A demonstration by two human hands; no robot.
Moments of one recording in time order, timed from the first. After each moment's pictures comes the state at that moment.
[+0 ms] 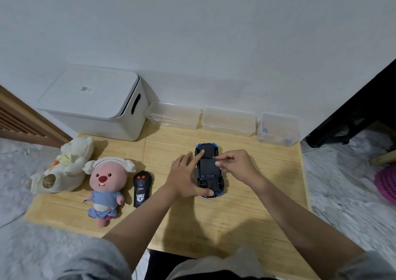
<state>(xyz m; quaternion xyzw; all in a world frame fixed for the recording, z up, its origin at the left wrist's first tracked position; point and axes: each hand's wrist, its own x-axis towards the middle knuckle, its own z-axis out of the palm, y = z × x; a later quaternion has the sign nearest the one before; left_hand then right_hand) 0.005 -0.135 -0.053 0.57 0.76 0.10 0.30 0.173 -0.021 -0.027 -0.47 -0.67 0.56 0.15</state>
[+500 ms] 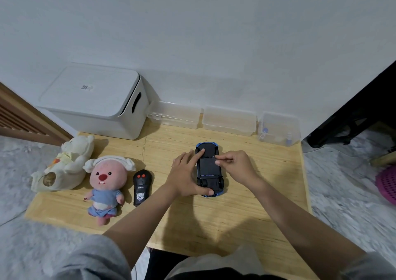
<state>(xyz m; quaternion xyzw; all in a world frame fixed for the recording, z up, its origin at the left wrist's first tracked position) 0.005 -0.136 -0.058 0.58 0.75 0.16 0.30 0.171 -0.027 -0.030 -0.46 -0.70 0.51 0.17</state>
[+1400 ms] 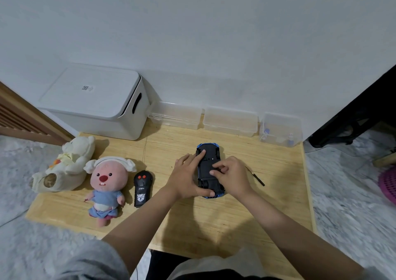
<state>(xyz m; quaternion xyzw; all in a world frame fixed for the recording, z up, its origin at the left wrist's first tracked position) 0.004 -0.136 -0.064 0.60 0.72 0.17 0.29 0.163 -0.059 -0.033 -0.49 -0.75 0.41 0.18</state>
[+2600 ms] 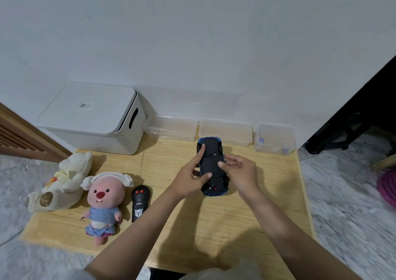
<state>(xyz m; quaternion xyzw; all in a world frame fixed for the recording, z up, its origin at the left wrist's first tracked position) 0.019 -0.113 -0.016 0.48 0.64 0.41 0.42 0.167 -0.037 -0.005 -0.56 -0.49 0.58 0.33</state>
